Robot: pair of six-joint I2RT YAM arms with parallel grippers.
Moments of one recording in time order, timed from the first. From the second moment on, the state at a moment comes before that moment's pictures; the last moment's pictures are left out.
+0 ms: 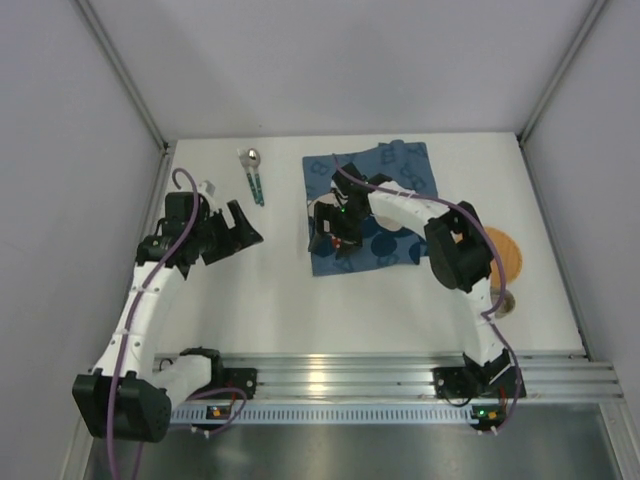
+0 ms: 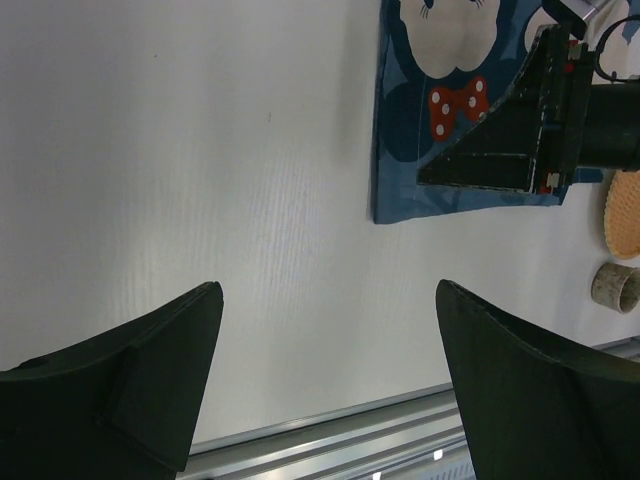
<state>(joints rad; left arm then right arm) -0.07 1.05 1.00 -0.74 0.27 -0.49 0.63 2.18 1.73 -0.77 -0.47 0.68</state>
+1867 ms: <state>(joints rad) -0.47 1.47 0.91 -0.59 0.21 -0.59 0.19 1.79 1.30 -0.80 -0.20 0.47</state>
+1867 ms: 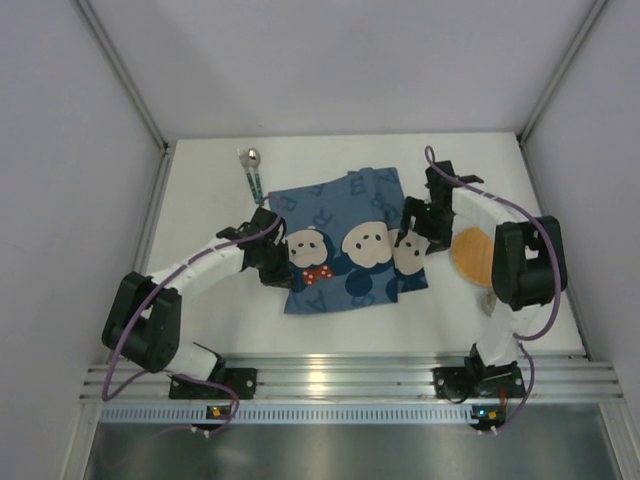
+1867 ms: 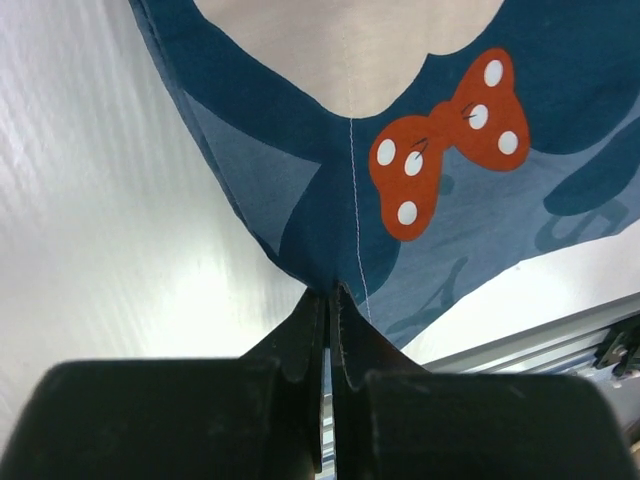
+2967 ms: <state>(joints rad) -0.32 1.25 0.82 -0.81 0.06 -0.70 0.23 1.77 1.08 -0.70 -0.19 0.52</state>
